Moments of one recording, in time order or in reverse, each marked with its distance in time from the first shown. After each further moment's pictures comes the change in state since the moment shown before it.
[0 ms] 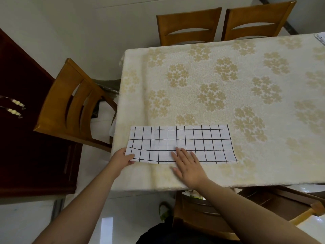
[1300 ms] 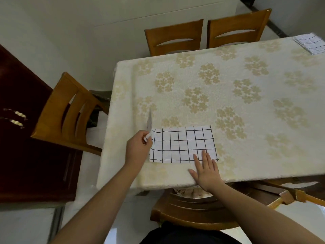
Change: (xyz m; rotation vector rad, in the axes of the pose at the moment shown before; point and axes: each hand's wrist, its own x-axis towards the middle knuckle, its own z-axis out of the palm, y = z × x) left_hand -0.140 0.100 0.124 0.395 0.299 0.755; right_hand -0.075 0.098 -0.001 0.108 -0.111 0.309
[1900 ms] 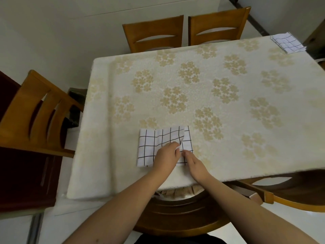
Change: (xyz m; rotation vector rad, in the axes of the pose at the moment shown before) left_hand -0.030 0.072 0.160 0.158 -0.299 0.229; right_hand 0.005 0.042 -0.050 0.948 0.064 0.085
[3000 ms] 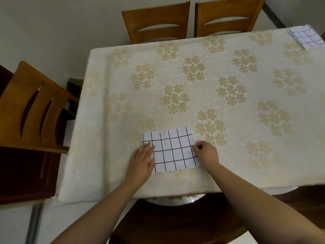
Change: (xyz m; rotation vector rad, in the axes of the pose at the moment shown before) left_hand -0.010 -0.121 0.010 0.355 -0.086 0.067; right_hand 0.075 -0.007 -0.056 -0.331 0.256 0.130
